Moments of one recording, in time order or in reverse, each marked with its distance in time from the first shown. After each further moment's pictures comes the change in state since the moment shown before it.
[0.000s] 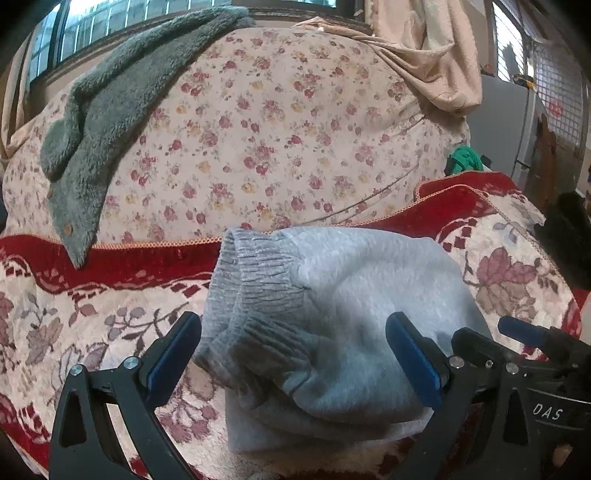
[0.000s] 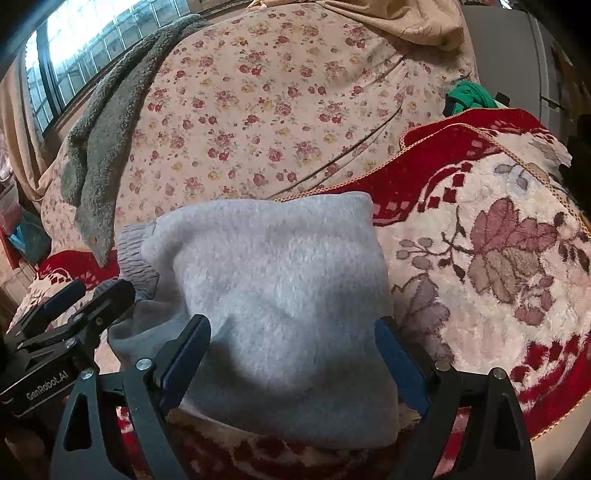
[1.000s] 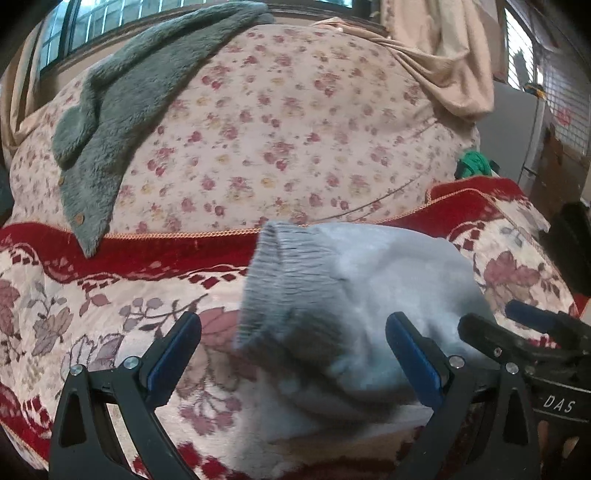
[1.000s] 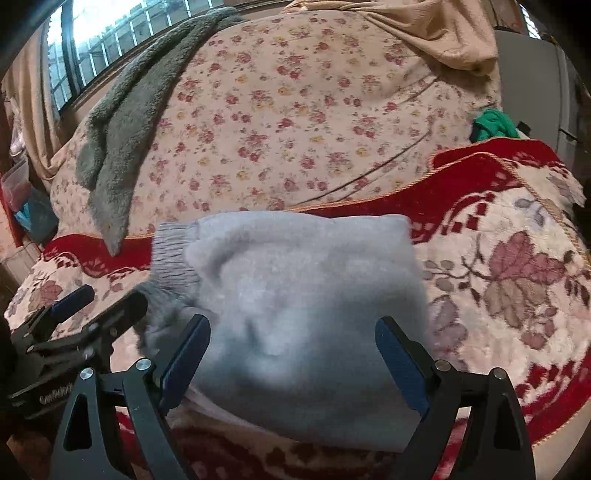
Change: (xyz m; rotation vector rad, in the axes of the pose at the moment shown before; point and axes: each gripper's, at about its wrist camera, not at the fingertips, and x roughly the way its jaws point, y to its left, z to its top) left arm -0.009 0.021 -0.002 -0.007 0.005 0.012; right arm -0.007 0.038 0.009 -0.081 -0.003 -0.015
